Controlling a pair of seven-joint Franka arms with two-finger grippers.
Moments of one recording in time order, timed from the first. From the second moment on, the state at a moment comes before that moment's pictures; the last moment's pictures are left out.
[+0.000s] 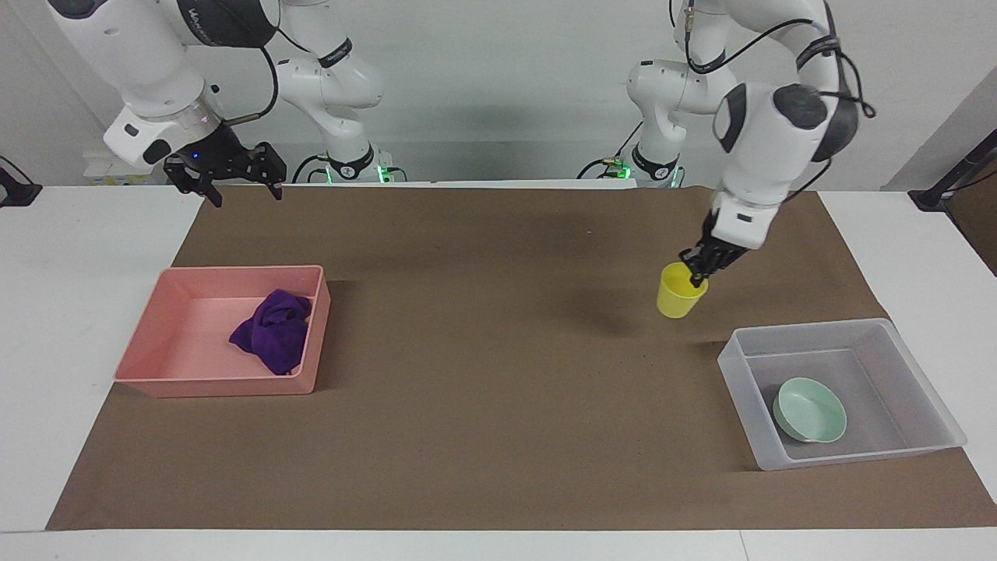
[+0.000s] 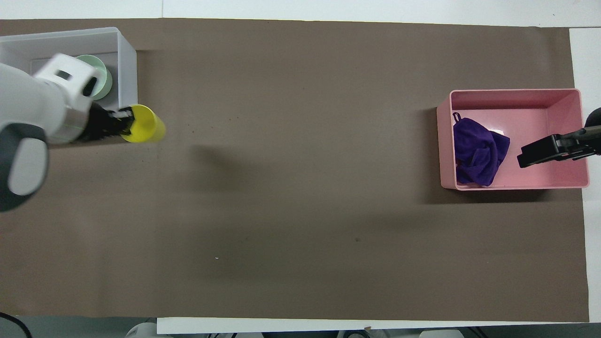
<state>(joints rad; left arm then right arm) -0.24 0.00 0.08 -1.85 -0.02 1.97 -0.45 -0.11 -0.08 0.07 -1.68 0.02 1.44 -0.15</state>
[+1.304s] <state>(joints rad) -0.01 0.37 0.05 -1.59 -0.04 2.08 -0.24 -0.08 -0.08 0.08 -1.68 0.02 1.44 -0.15</state>
